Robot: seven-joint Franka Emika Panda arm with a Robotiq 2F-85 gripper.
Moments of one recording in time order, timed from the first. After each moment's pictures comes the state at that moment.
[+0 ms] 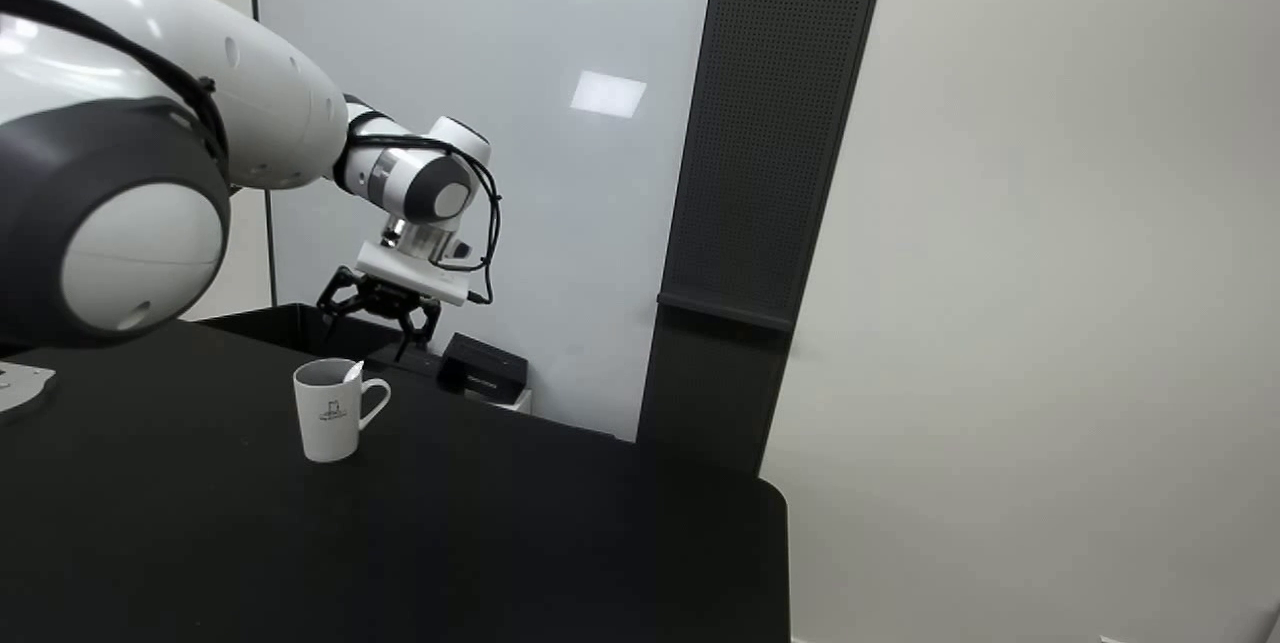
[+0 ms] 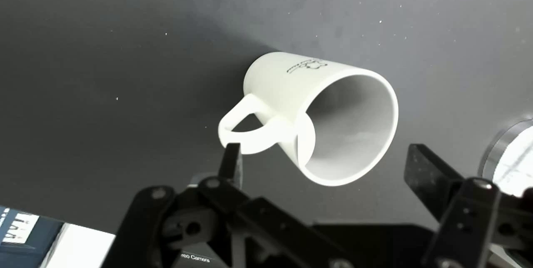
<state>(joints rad) 0.03 1.30 0.19 -0.56 0.18 1.73 -0.53</state>
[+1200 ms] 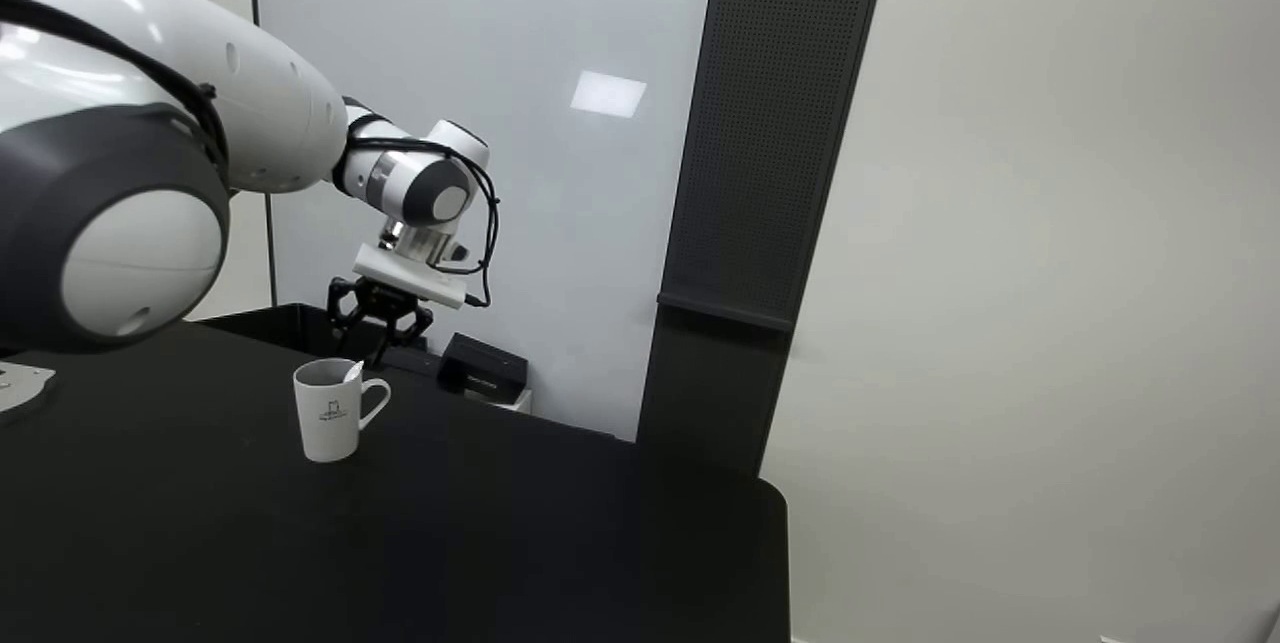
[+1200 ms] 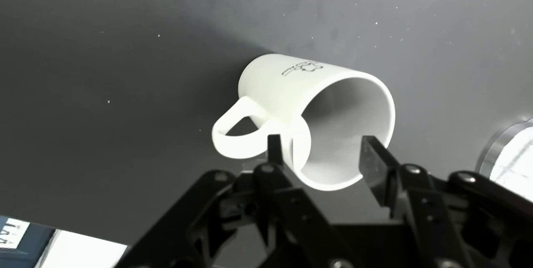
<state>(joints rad) 0.03 1.31 0.20 -0.56 0.18 1.72 -0.53</state>
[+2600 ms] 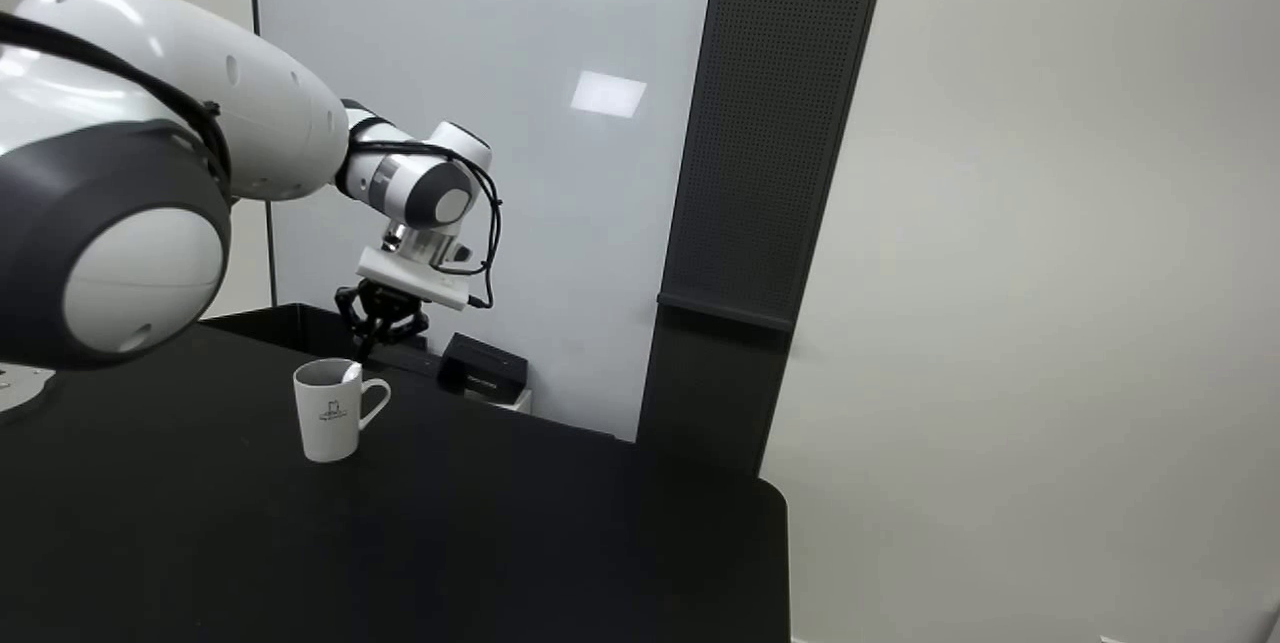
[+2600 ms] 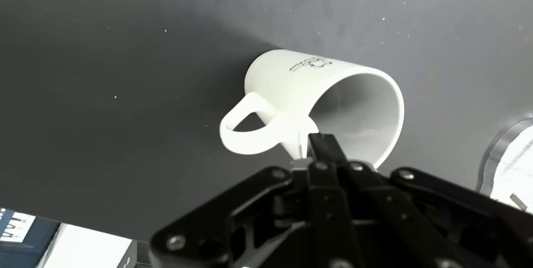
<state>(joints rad) 0.03 1.33 0.20 -0.52 0.17 1.72 -0.53</state>
